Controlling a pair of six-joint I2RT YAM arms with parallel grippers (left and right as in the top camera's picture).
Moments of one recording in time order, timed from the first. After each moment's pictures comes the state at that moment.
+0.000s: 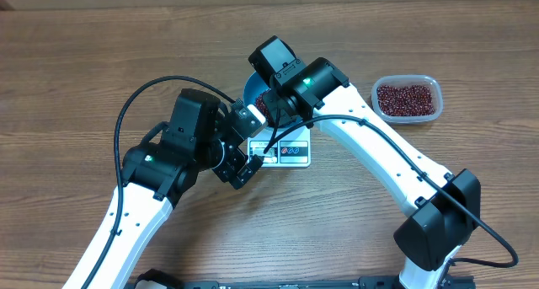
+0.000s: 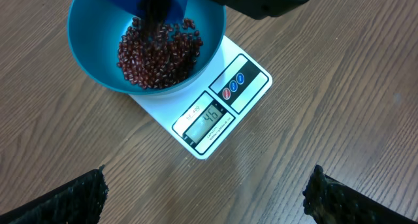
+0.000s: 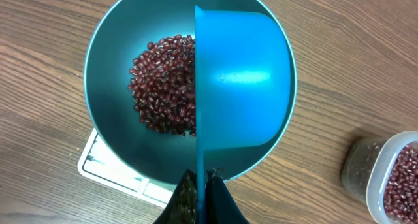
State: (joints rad) left arm -0.40 1.23 1.10 -0.82 0.25 0.37; right arm 0.67 1.91 1.82 -1.12 0.25 0.17
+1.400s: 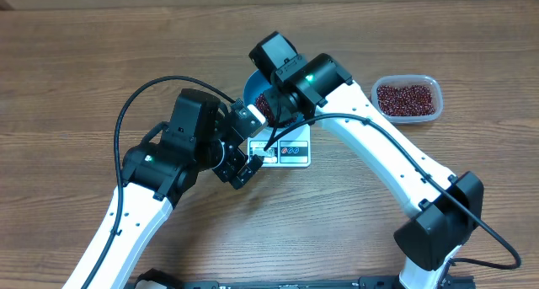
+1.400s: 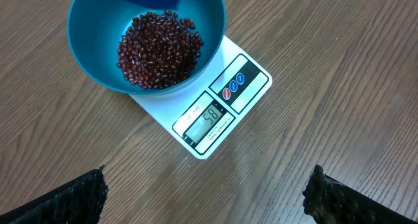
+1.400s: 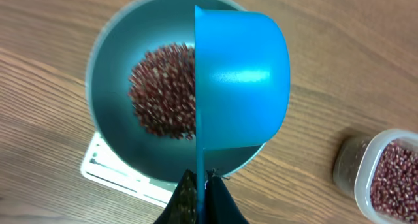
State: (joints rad) left arm -0.40 1.23 1.10 -0.82 0.25 0.37; right arm 0.67 1.91 1.89 -1.16 0.25 0.19
